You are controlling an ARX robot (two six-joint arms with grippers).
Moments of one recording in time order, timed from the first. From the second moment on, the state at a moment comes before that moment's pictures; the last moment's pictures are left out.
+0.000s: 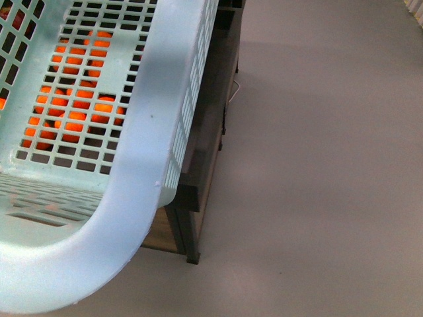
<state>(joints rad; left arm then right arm) -0.35 1.08 0.94 -0.02 -0.07 -1.58 0.00 0.00 0.02 0.00 0.00 0.00</state>
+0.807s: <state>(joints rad) -0.35 1.08 0.94 -0.02 -0.06 -1.58 0.00 0.00 0.02 0.00 0.00 0.00</state>
